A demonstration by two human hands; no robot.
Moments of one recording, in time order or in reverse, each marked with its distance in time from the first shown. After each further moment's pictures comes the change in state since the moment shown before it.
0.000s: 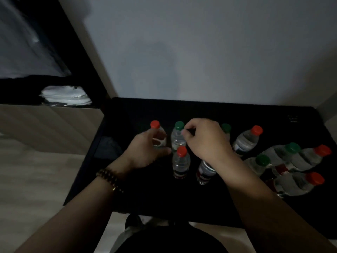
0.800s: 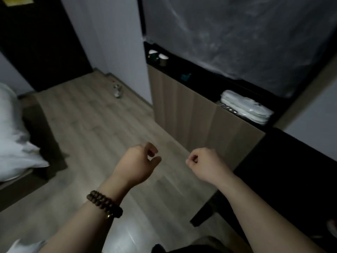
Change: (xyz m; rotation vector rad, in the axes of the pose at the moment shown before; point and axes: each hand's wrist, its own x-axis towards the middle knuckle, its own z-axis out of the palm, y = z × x) left_hand -0.366 -0.345 -0.310 0.129 0.616 -0.606; right_hand -0.101 -0.472 0.317 -0.122 -0.630 -0.530
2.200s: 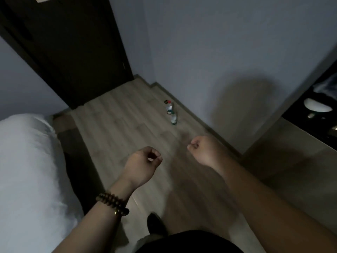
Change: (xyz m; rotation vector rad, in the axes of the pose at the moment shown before) left_hand 0.651 -0.638 -0.421 -0.233 -0.001 -0.265; right_hand 0.789 -0.669 0.206 0.030 -0.098 -0.064
